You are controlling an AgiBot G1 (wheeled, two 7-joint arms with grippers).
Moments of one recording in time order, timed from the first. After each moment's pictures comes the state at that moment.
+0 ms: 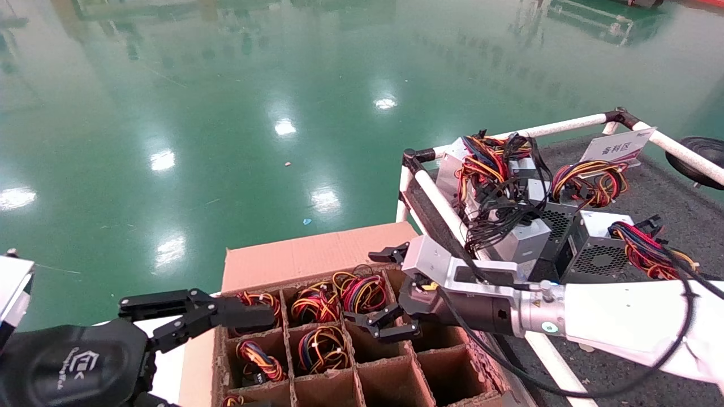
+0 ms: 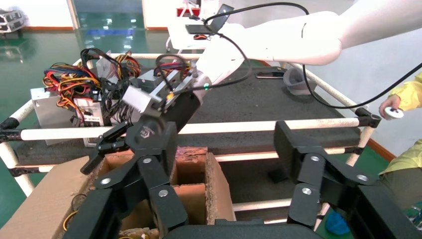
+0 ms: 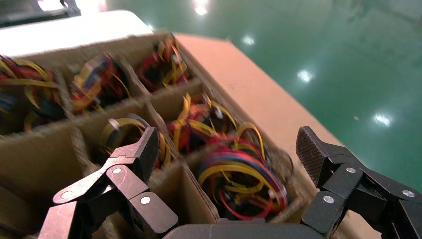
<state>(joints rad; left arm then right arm) -1.10 0.58 0.37 -1.26 0.66 1.46 -0.13 1.39 -1.09 -0.50 0.62 -1.26 -1.22 -0.24</state>
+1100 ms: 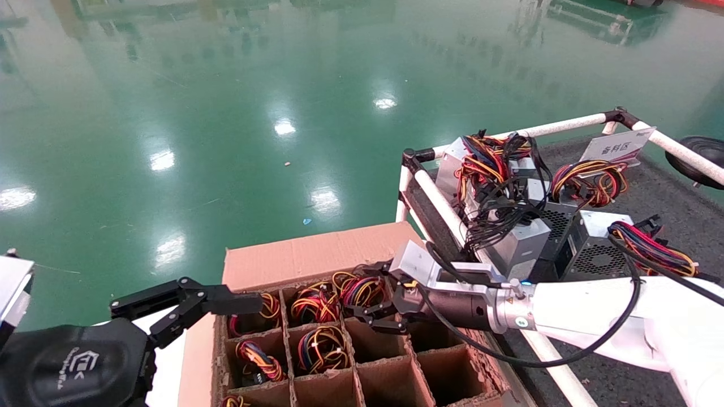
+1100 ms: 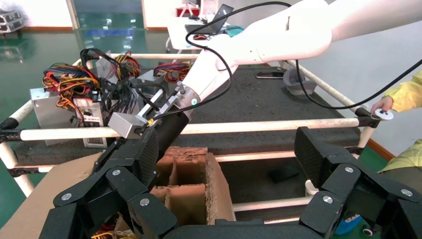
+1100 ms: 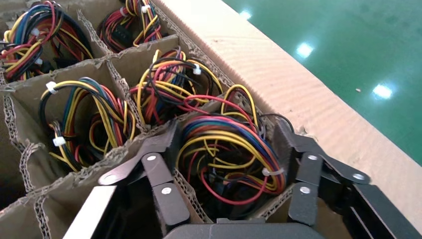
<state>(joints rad) -1.10 0.58 0.37 -1.26 0.66 1.46 -0.13 1.55 -1.25 -0.52 0.14 -1.30 -1.20 -0.48</state>
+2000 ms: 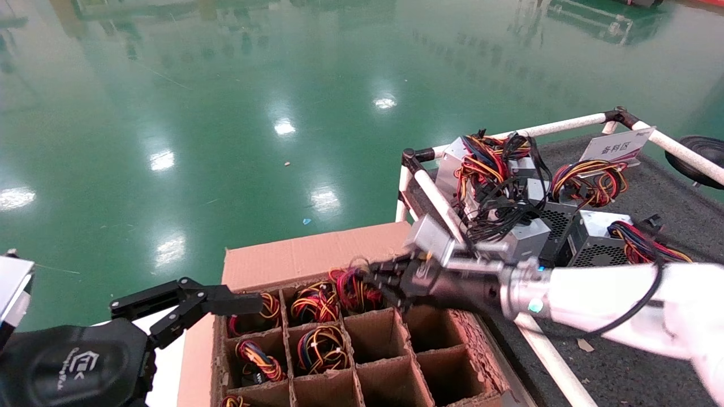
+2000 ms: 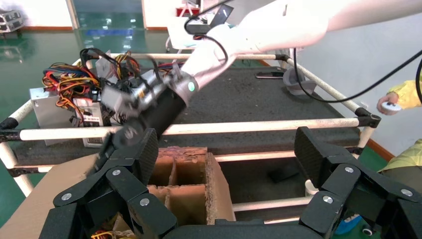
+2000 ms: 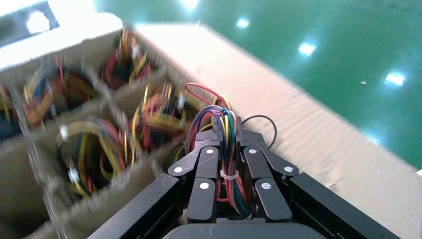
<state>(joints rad) -1.10 0.58 0.37 -1.26 0.66 1.46 -0.13 1.66 -1.23 -0.48 0.01 -1.26 -1.31 -0.38</state>
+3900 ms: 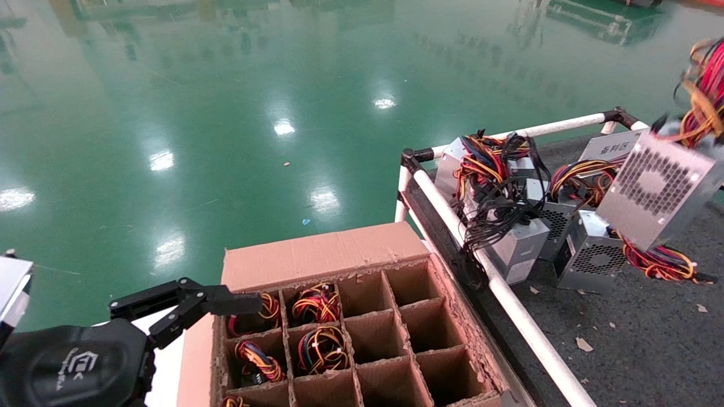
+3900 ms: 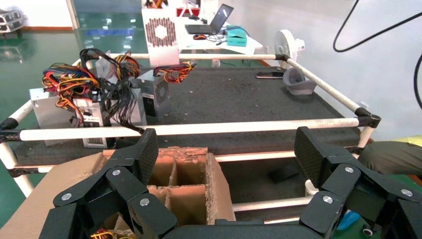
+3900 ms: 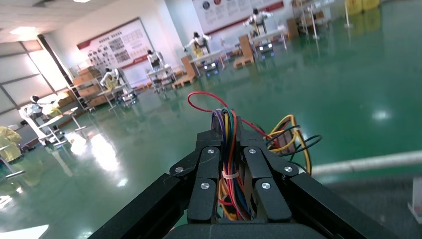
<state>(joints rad) -1.10 0.58 0.37 -1.26 0.66 1.46 -0.13 1.83 -0.48 -0.34 0.12 -0.92 -1.59 0.29</state>
